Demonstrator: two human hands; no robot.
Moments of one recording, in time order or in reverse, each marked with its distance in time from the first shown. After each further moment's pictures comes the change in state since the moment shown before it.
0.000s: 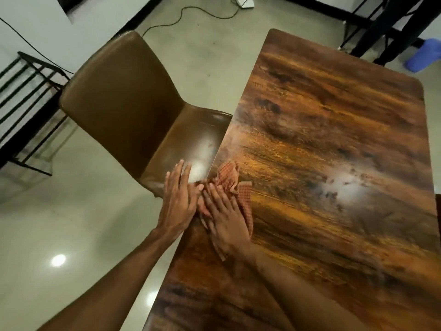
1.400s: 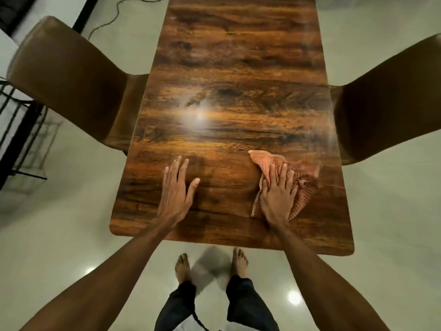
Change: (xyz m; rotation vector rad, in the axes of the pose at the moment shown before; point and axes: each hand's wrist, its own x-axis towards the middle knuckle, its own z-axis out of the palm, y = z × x) left_hand -0.277 0.148 0.055 0.138 -0.214 0.233; right_hand -0.398 0.110 0.025 0.078 0.310 0.915
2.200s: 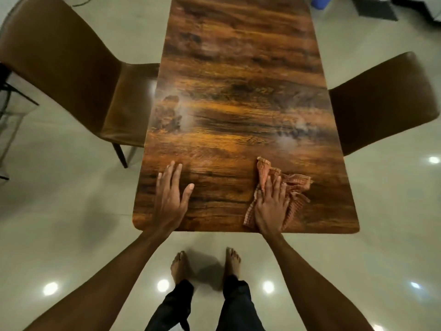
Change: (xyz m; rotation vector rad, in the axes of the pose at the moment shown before) left_hand -0.046 -0.095 -0.037 -0.185 0.041 0.004; right_hand -0.093 -0.077 0.032 0.001 0.027 0.121
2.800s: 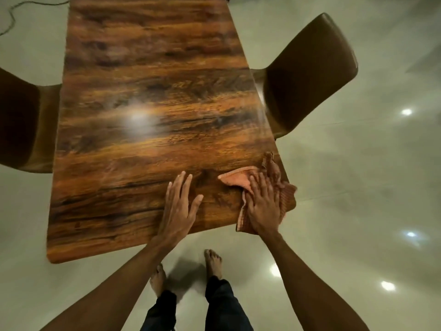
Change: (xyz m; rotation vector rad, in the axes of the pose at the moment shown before) left_hand -0.012 0.167 0.153 0.060 -0.214 0.218; right_hand 0.023 0.191 -0.046 0.005 0.001 -0.083
